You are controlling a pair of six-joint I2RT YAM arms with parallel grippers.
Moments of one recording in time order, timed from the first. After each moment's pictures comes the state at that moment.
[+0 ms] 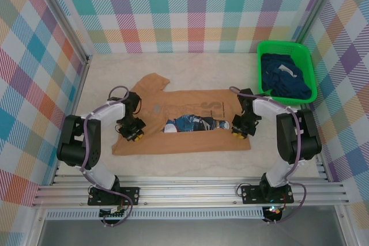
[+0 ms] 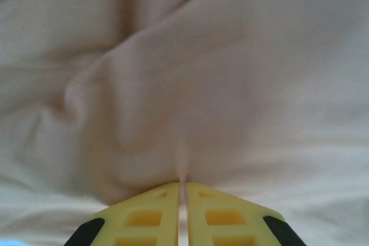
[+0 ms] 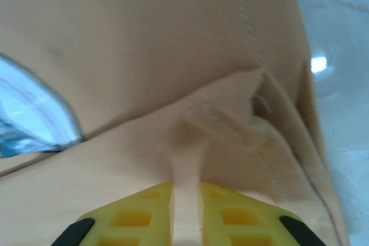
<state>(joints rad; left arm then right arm) -0.20 1.66 0.96 -0.89 0.10 -0.89 0.24 1.70 0.98 -0.89 -0.19 0.65</state>
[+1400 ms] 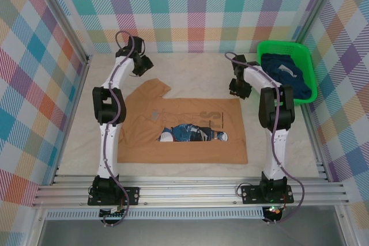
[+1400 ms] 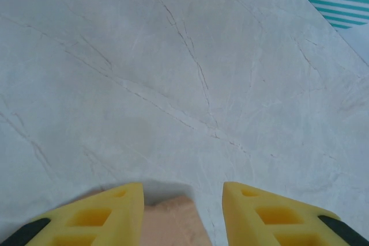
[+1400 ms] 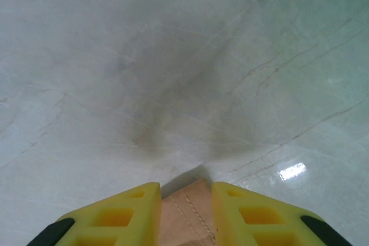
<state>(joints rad) -0.11 2.51 2.37 -0.86 0.08 -0.73 0.19 2.21 1.76 -0.94 0.10 0.62</state>
